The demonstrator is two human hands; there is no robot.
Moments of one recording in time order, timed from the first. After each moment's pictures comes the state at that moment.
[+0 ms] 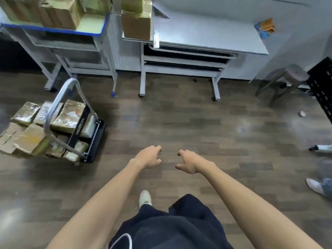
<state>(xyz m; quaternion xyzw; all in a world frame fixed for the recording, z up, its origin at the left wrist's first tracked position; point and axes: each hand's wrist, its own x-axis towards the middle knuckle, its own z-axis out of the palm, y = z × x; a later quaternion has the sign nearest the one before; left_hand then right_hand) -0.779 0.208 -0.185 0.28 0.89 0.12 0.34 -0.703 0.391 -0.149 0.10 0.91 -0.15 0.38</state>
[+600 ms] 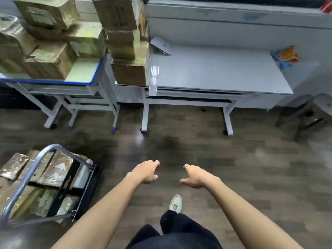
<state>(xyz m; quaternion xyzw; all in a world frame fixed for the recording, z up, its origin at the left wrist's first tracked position) -1.096 0.357 -0.182 0.27 0.89 0.05 0.36 -1.018 0.569 -0.161 0.09 0.90 -0.18 0.40</state>
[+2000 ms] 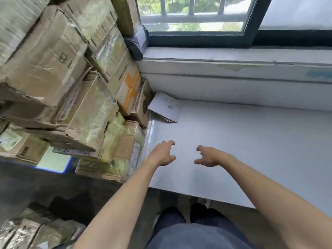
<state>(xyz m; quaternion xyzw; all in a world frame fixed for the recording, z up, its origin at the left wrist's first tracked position) -1.704 0.652 -0.135 0.13 0.93 0.15 0.30 -1.676 0.869 -0.142 0.04 0.89 -0.18 0.42</state>
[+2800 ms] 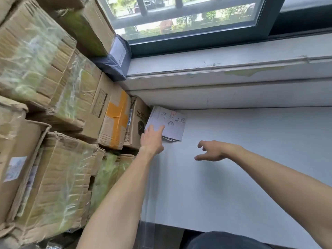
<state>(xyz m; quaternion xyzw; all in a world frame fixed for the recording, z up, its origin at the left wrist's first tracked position) -1.893 0.667 -0.149 0.10 0.96 -0.06 0.24 -1.826 0.906 -0.167 -0.01 0.86 -0.22 0.46</state>
